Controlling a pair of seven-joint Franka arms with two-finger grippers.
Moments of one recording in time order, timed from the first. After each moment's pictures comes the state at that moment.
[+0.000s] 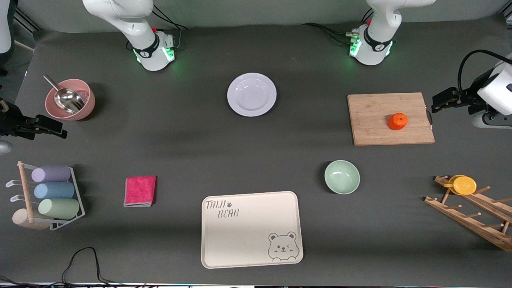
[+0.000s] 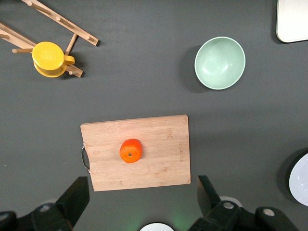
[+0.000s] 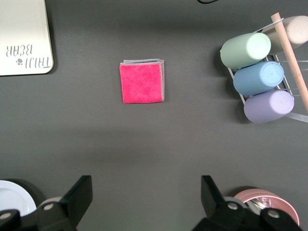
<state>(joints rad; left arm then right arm) -0.02 0.01 -0.01 -1.60 -0.01 1.51 0.02 -0.07 0.12 -0.01 -1.51 0.02 1.59 -0.07</state>
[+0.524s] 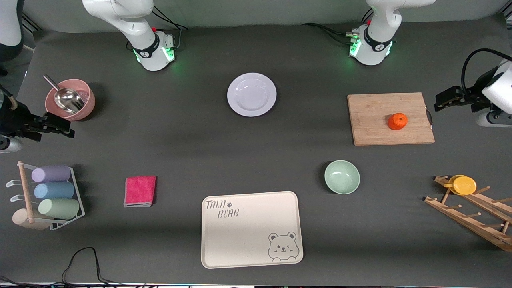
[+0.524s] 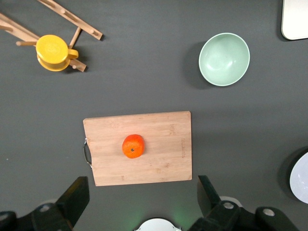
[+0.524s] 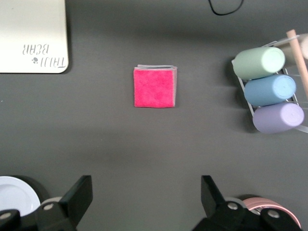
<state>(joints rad) -0.01 -0.01 0.00 -1.60 -0.01 1.48 0.02 -0.01 0.12 0.00 -1.49 0.02 1.59 -0.07</state>
